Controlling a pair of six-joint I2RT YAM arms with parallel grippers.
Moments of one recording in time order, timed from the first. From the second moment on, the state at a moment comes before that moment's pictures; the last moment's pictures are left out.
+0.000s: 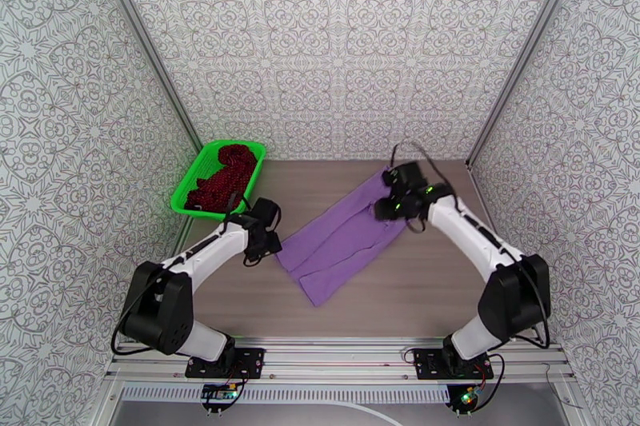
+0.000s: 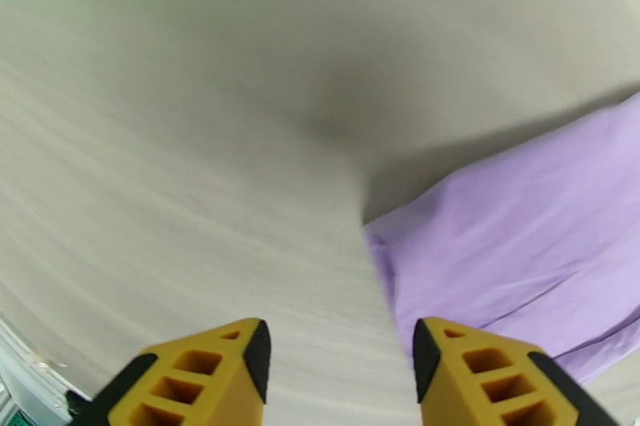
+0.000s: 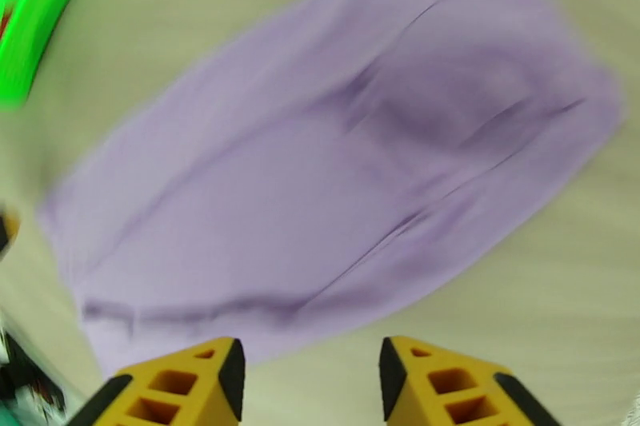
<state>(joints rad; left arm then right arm) -0.33 1.53 0.95 -0.74 -0.07 -0.74 0.43 1.58 1.30 -0.80 -0.11 0.23</state>
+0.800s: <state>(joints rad) -0.30 1.65 0.89 -0.52 0.01 -0.73 0.87 1.68 1.21 -0.75 -0.03 0.38</state>
